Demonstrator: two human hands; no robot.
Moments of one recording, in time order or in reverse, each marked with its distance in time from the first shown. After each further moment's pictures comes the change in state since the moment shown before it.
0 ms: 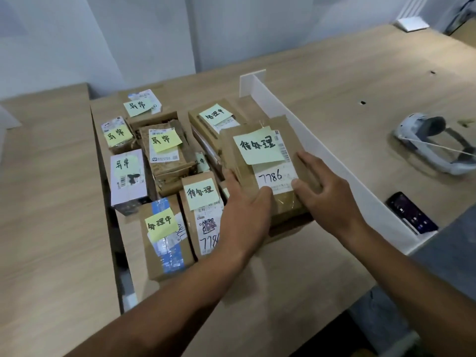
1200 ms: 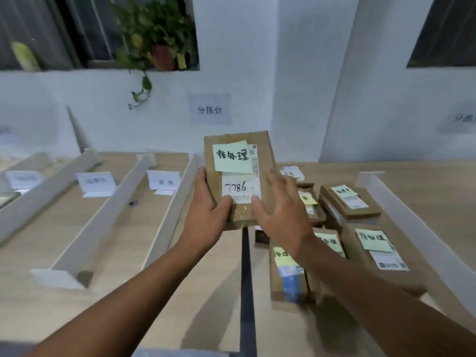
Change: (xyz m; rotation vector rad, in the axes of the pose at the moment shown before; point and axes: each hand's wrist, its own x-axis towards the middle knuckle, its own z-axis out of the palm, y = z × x) left_hand -0.191 -0.020 -0.345 0.028 0.605 0.446; right_hand -0.124 -0.315 0.176 0.069 0.012 -0.715
